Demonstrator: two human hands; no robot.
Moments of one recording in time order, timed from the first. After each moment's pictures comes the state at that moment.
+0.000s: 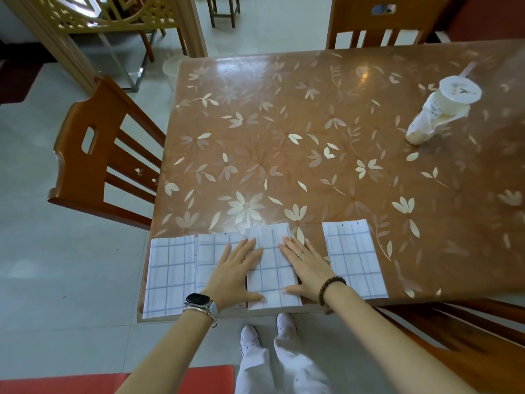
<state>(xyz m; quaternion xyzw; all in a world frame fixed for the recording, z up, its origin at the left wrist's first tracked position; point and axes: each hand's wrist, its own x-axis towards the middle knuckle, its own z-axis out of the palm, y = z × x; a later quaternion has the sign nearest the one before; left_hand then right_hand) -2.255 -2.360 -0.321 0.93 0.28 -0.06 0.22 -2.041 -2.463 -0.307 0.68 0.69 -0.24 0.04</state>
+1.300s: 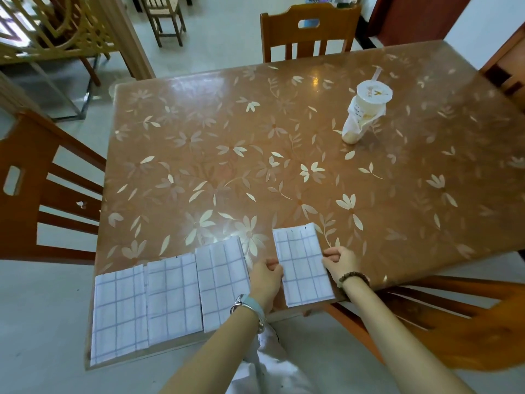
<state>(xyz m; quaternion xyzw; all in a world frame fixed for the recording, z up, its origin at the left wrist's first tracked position) -2.078 -2.449 -0.301 0.51 0.56 0.05 0.64 -1.921 -2.543 -0.287 0.89 0.11 -0.34 -0.28</state>
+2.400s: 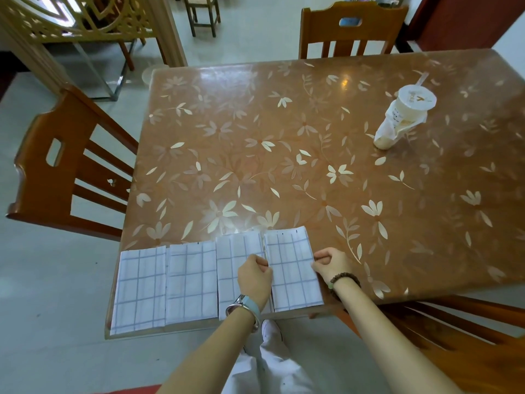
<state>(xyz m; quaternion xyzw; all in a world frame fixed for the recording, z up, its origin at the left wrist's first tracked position) -2.128 -2.427 -0.316 0.59 0.62 0.13 0.50 -1.962 -2.501 -0.285 0.88 0.17 -0.38 -0.24</state>
